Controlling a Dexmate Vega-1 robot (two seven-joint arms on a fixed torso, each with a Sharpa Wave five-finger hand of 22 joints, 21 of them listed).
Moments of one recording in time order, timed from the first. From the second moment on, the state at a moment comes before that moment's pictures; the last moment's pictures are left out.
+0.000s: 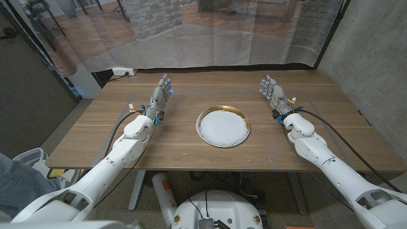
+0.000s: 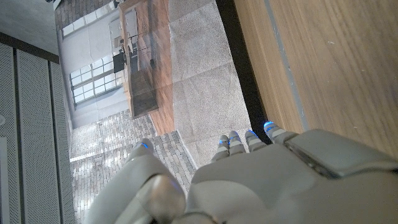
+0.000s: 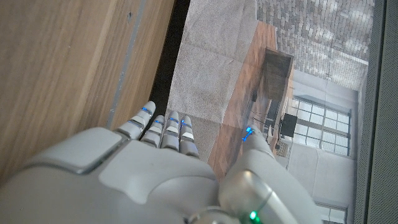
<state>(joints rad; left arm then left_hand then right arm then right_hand) 0.84 0.49 0.35 -1.29 -0.64 -0.28 -0.04 0.22 -0.11 0.26 0.06 0.36 -0.10 0.05 0.20 0.18 -0.08 -0.01 0.20 0.18 -0.15 0.00 0.19 0.18 -0.14 -0.03 0.20 0.17 -0.85 -0.47 -0.32 -1.30 0.61 0.27 0.05 0.14 -0.03 0.37 -0.10 0.23 0.15 0.09 0.19 0.18 0.16 0.08 0.19 0.17 0.03 0.03 0.18 0.17 0.08 -0.04 0.32 0.17</state>
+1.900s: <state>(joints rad) 0.95 0.48 0.21 -1.43 -0.52 -0.21 -0.06 0.23 -0.10 0.26 0.06 0.36 -0.09 0.05 0.20 0.18 -0.07 -0.01 0.21 0.18 -0.15 0.01 0.19 0.18 -0.14 -0.04 0.20 0.17 -0.90 -0.29 -0.10 -1.32 0.40 0.19 0.18 0.15 -0.02 0.37 -0.11 0.23 0.16 0.08 0.19 0.18 0.16 0.07 0.19 0.17 0.04 0.03 0.18 0.18 0.08 -0.03 0.31 0.17</state>
